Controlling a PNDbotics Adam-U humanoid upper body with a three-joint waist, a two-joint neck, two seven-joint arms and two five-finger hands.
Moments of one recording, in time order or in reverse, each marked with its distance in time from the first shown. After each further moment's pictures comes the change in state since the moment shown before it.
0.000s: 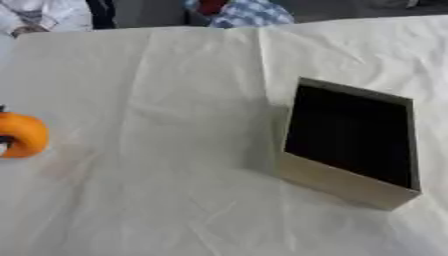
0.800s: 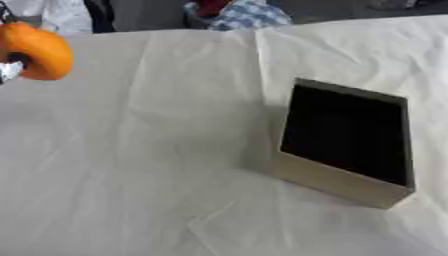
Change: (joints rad) left arm -0.312 0.027 -0.063 -0.136 0.031 -0.014 -0.072; right arm 0.002 0.000 0.000 0.000 0.000 0.000 0.001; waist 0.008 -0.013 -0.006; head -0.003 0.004
